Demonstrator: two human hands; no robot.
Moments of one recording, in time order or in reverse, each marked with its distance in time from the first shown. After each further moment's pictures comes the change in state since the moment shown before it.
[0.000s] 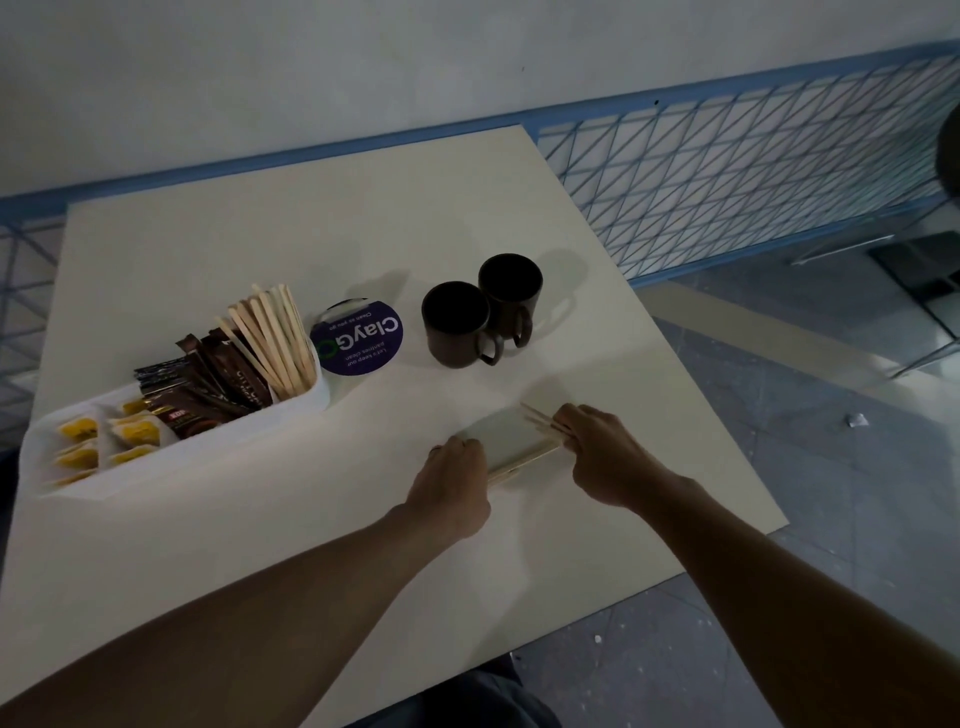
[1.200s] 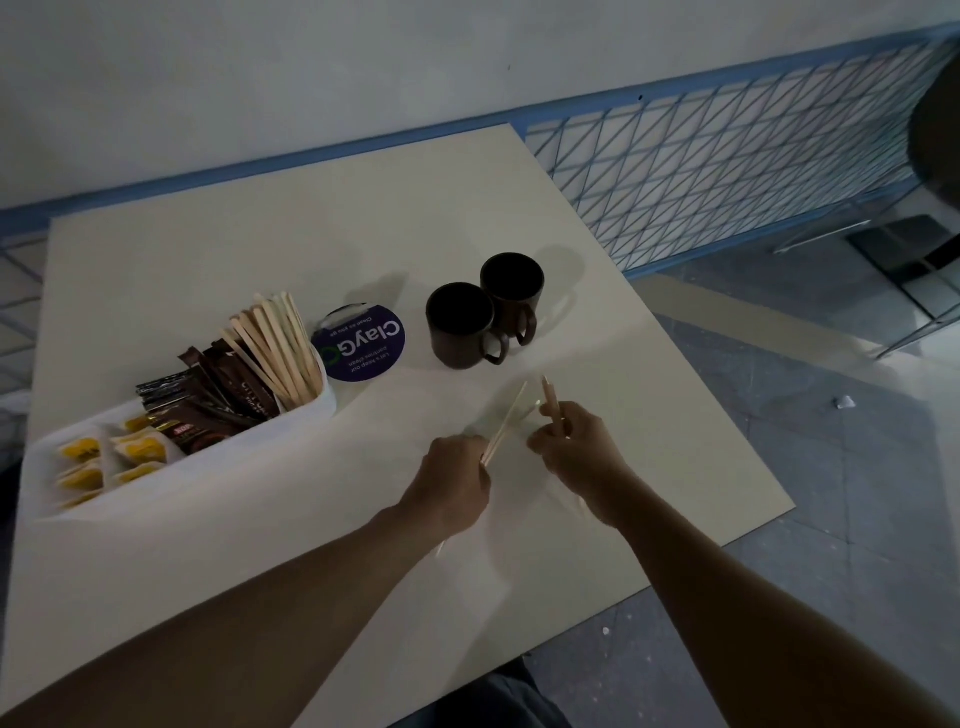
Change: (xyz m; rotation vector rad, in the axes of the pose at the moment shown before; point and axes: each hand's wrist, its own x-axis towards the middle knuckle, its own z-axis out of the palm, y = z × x) left_hand -0.002 -0.020 -0.018 -0.229 0.059 0.101; right_hand 0.002 -0.050 0.027 0.740 0.165 0.477
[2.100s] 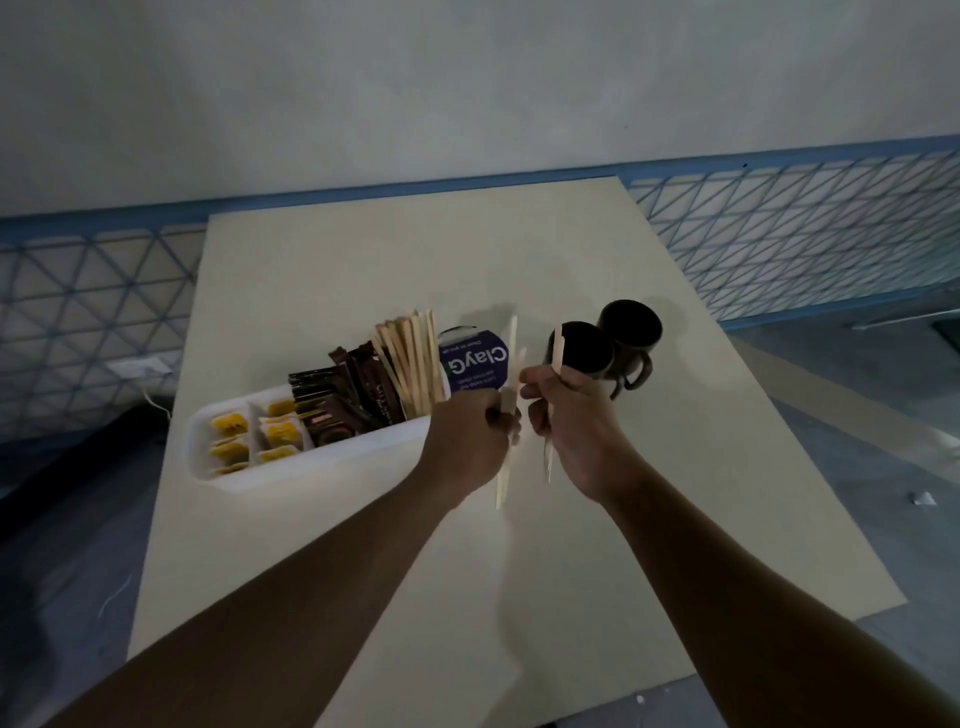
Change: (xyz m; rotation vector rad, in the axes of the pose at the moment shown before) left_hand -0.018 -0.048 -0.103 -0.410 0.313 -0.117; right_hand -0.012 -0.117 0.106 0.418 -0.145 -0.162
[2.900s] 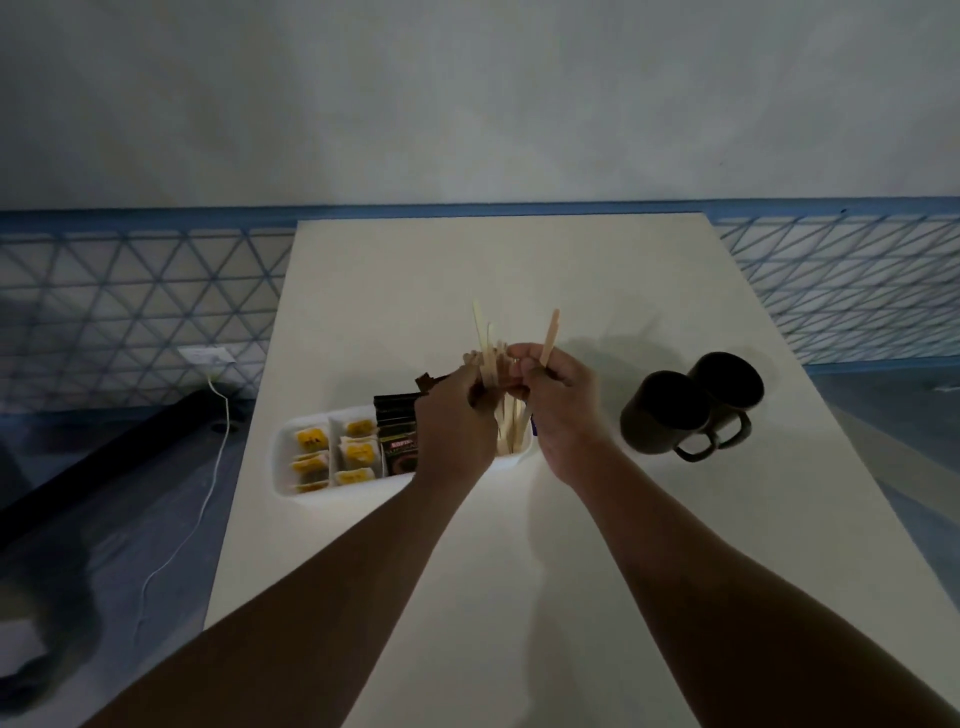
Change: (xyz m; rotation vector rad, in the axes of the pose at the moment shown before) left_hand 0.032 -0.042 -0.073 -0.069 0.449 0.013; right_hand 0.052 -0.005 0.111 -0.012 -0.041 -0.166
